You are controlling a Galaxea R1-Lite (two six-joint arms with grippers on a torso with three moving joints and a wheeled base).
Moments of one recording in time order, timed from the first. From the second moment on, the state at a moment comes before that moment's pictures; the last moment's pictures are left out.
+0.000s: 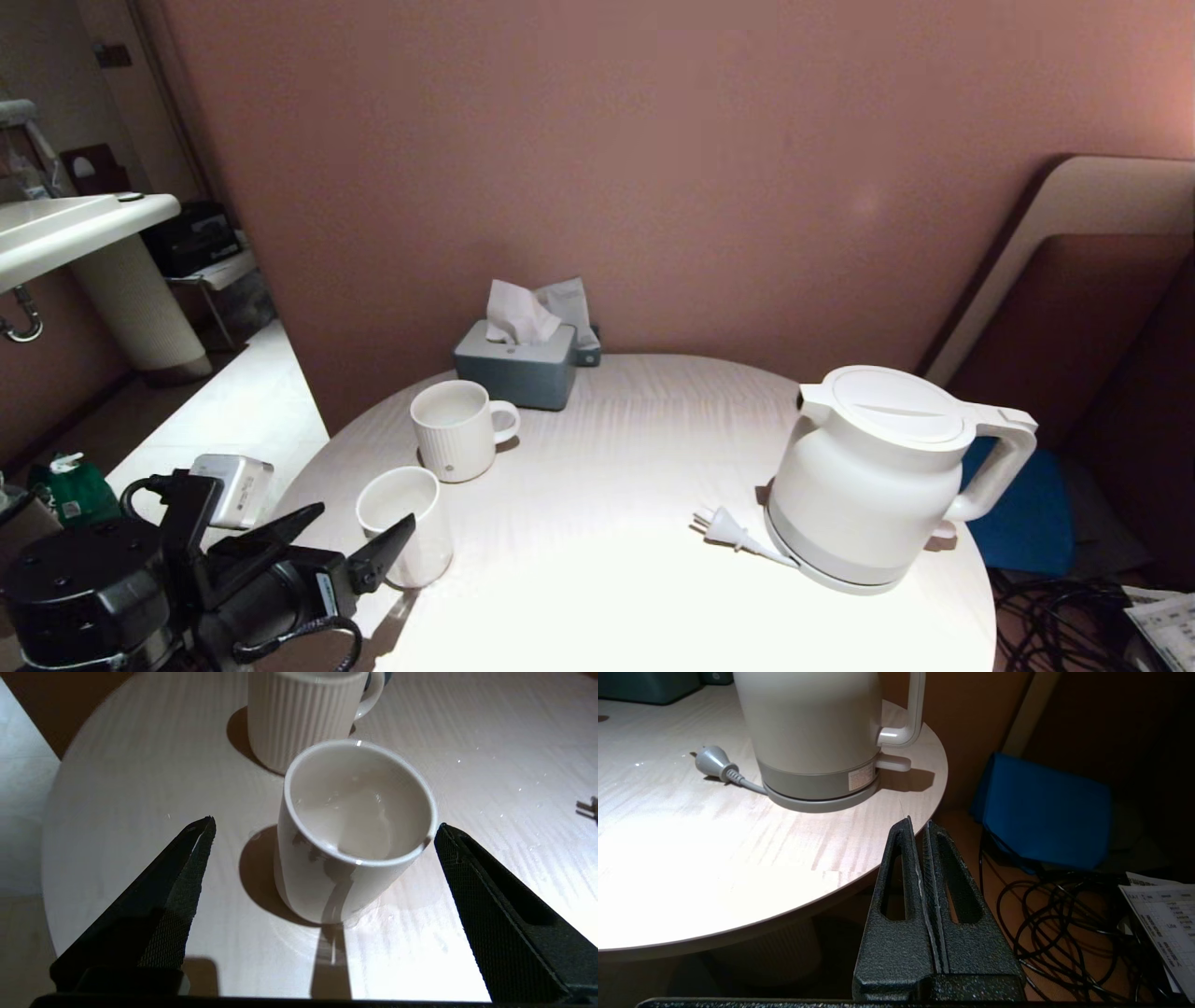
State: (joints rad) left arm -0.36 1.63 -0.01 -1.40 0.09 -0.17; right arm 0.00 0.00 -0.02 0.05 -0.02 0.00
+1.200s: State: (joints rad) left arm -0.29 0.94 -0.54 -0.10 0.47 0.01; right arm 0.00 0.00 -0.02 0.05 -0.02 0.00
